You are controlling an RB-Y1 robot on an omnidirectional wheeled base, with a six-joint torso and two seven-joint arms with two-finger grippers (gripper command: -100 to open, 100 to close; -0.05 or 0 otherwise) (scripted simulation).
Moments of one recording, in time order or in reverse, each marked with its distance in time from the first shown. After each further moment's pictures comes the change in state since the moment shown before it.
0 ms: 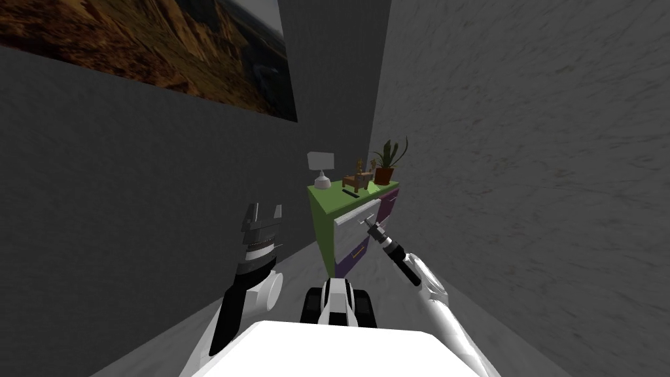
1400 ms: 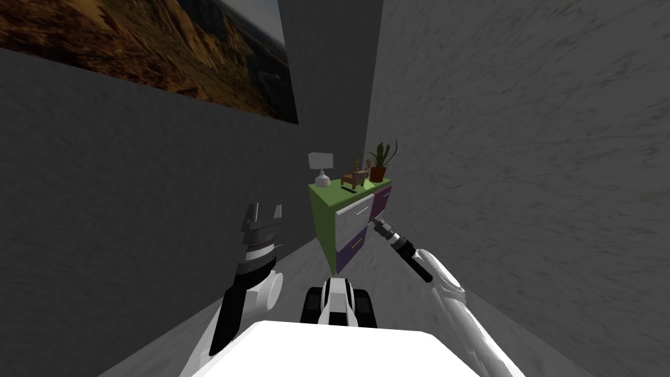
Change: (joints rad) left arm 0.000 0.000 0.000 0.000 0.000 0.000 0.000; right arm 0.004 -0.104 -0.044 -0.076 0.057 0.029 0.037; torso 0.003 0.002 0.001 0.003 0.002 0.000
